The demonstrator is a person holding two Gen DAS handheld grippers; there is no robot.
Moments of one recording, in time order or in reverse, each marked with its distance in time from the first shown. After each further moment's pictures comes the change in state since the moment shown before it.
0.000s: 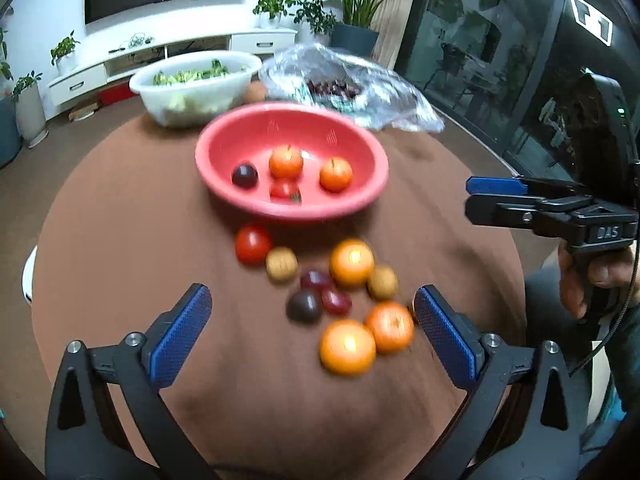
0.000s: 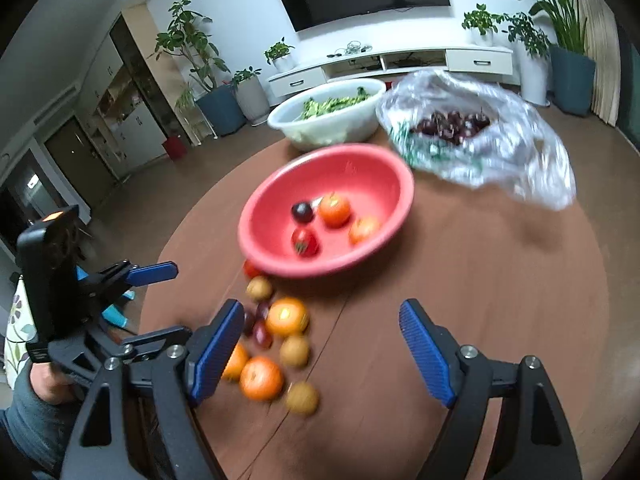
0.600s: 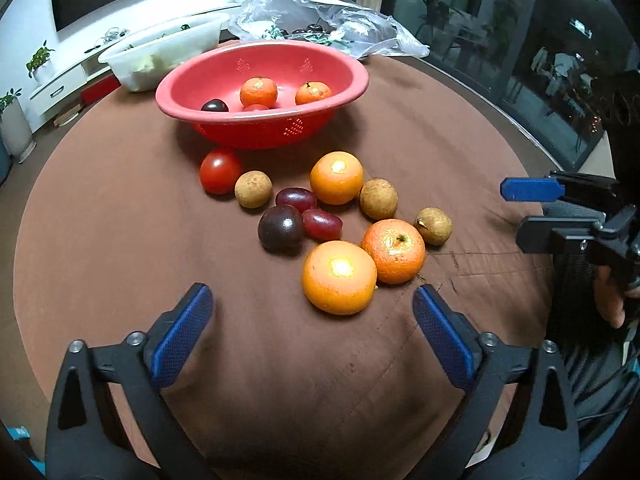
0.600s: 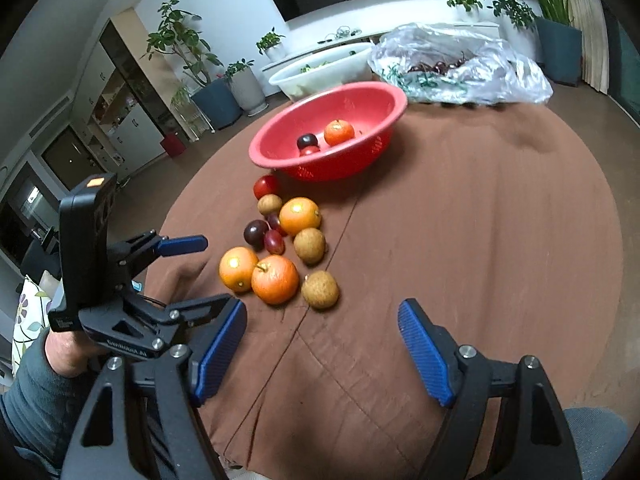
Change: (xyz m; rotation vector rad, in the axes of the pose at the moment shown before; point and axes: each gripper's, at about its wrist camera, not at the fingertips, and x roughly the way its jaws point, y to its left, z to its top) left arm 0.041 -0.012 -0.038 0.116 0.123 0.007; right arm -0.004 0.008 -0.081 0.069 0.036 0.010
